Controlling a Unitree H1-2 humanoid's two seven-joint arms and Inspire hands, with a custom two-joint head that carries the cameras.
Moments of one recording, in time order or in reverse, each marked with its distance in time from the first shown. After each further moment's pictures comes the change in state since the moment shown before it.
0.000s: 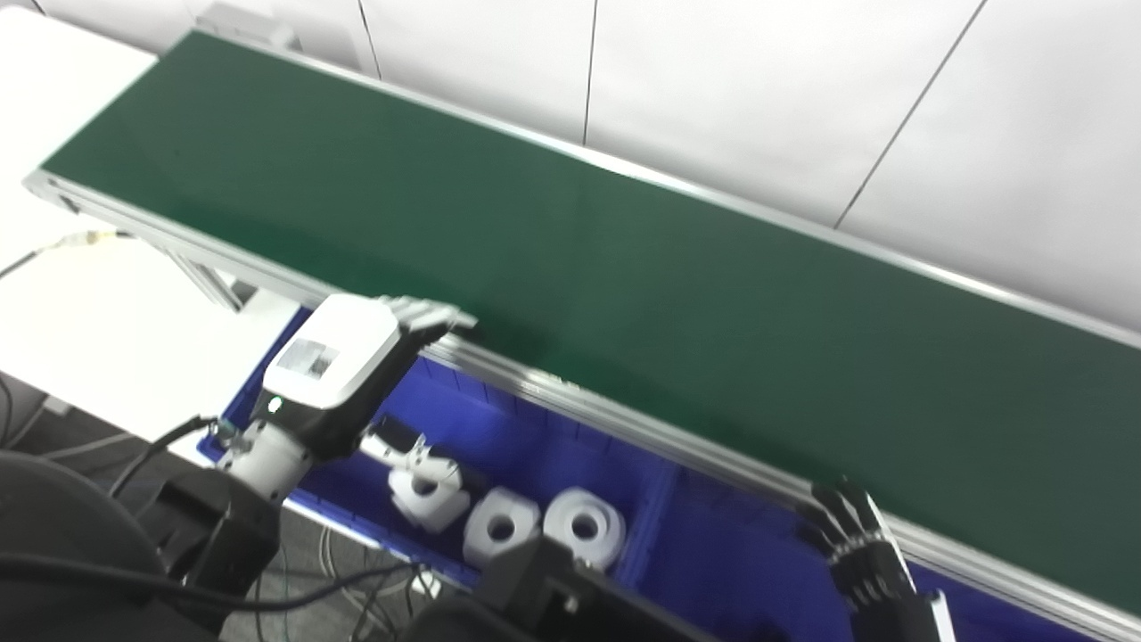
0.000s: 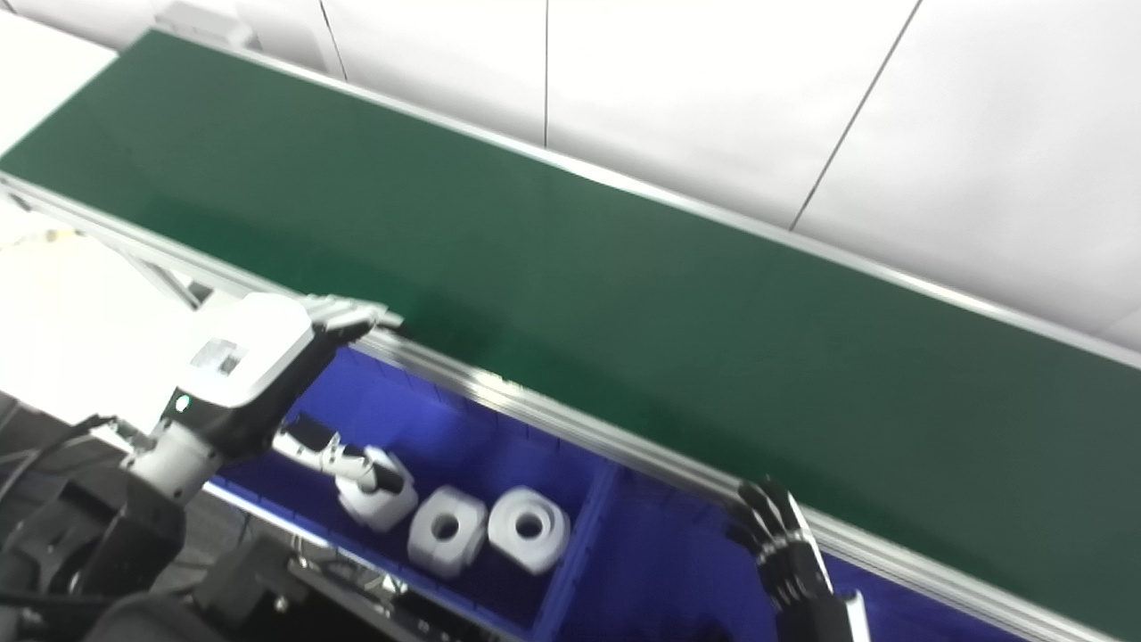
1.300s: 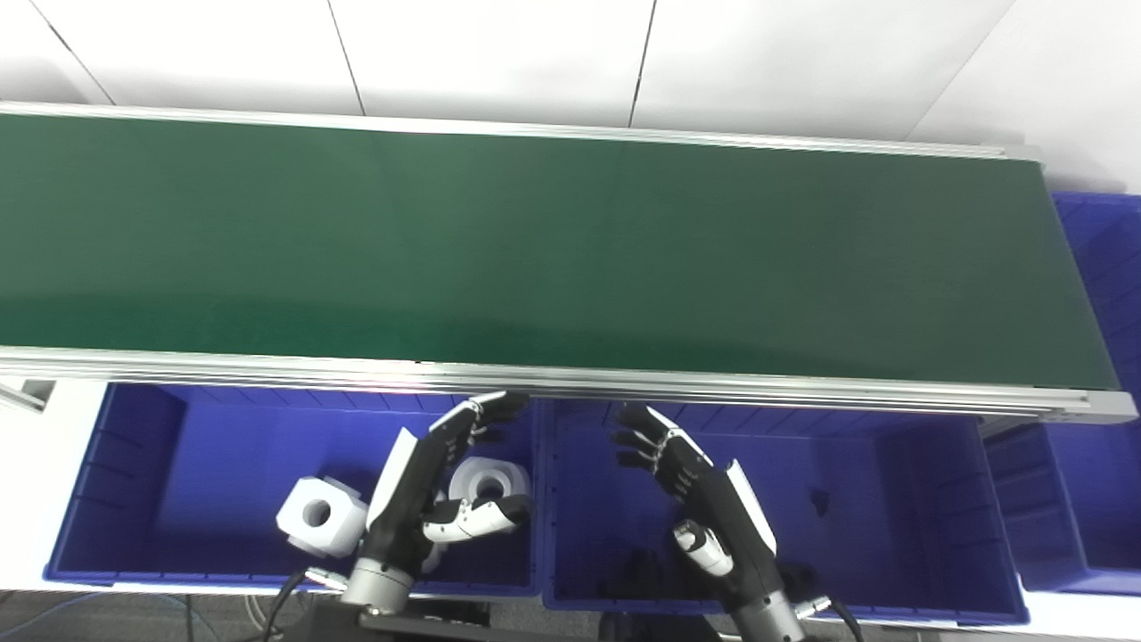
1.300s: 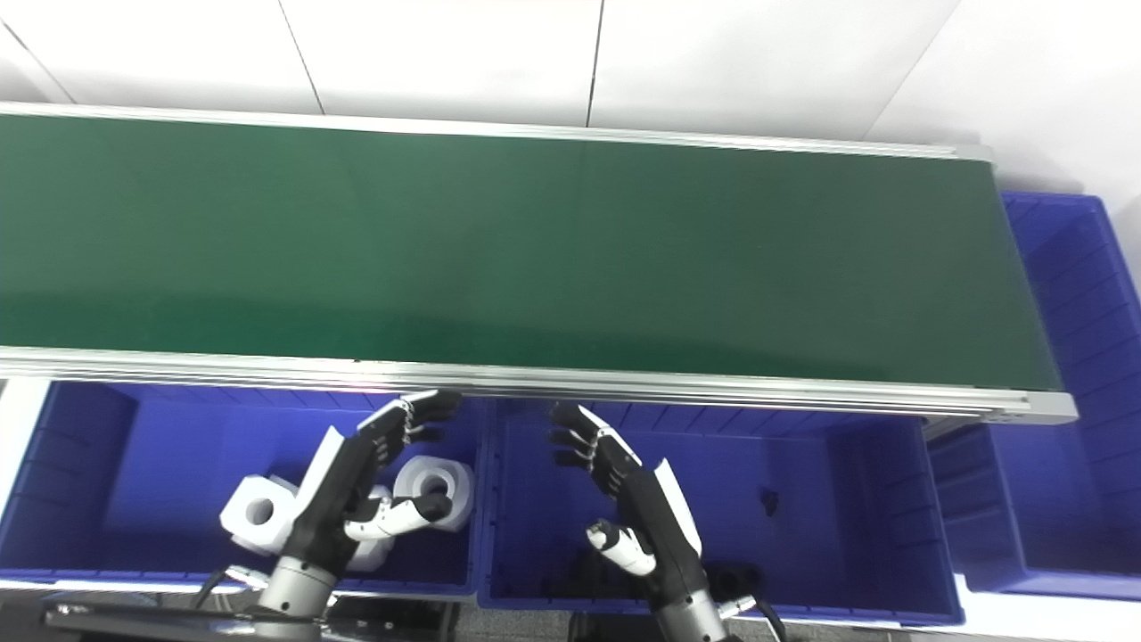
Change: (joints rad) left arm -0.135 -0.246 -0.346 0.690 -0.603 -0.271 0.099; right arm 0.032 0.107 0.064 0.148 -0.146 -0.035 -0.092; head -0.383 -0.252
